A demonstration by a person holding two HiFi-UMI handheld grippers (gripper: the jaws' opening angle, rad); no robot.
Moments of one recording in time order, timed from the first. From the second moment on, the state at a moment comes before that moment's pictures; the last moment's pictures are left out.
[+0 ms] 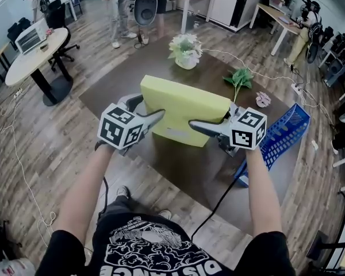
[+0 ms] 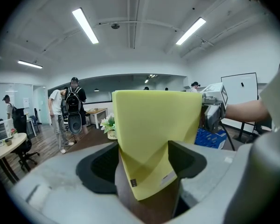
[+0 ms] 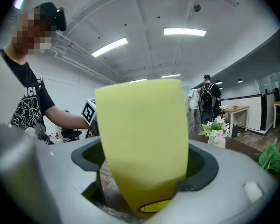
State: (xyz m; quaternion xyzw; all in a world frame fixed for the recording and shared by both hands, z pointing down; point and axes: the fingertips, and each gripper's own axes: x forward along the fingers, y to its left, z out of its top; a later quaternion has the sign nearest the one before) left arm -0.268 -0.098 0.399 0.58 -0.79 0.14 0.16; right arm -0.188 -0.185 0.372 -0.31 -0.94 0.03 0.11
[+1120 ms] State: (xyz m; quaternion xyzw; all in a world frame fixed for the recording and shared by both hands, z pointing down) left arm -0.265 -0.120 0.403 0.61 -0.76 0.13 0.16; right arm -0.175 -0.198 0.378 -0.17 -0.98 -0.03 0.12
